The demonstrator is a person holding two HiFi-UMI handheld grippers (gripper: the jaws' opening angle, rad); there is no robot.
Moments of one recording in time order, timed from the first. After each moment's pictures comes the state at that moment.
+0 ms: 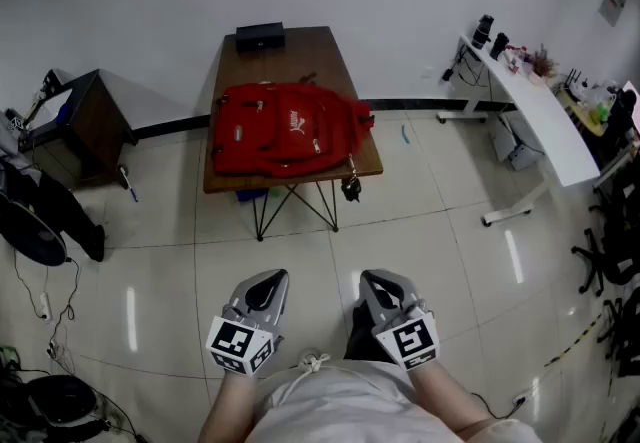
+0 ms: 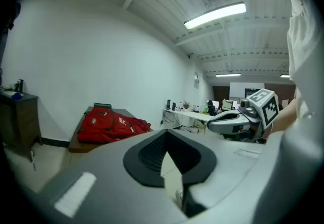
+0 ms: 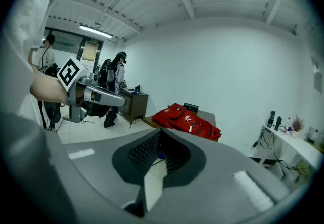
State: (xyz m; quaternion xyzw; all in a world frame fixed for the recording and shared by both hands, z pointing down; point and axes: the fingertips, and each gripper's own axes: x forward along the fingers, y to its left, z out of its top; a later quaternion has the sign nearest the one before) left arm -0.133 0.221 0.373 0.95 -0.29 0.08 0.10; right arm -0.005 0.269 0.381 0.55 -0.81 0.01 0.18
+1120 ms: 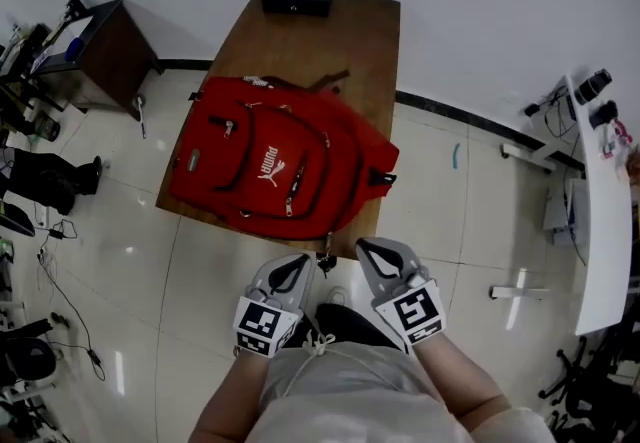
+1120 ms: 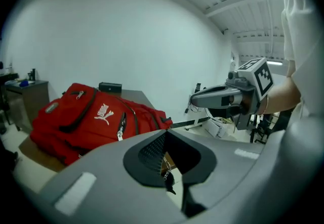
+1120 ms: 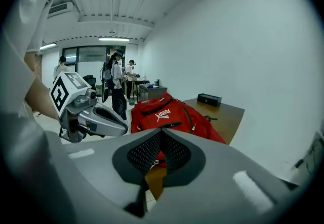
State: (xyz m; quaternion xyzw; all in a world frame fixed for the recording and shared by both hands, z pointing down) left arm 0.128 -0.057 0.476 0.88 -0.41 0.15 0.18; right arm 0.209 -0.084 0.432 0.35 -0.91 0.06 0.21
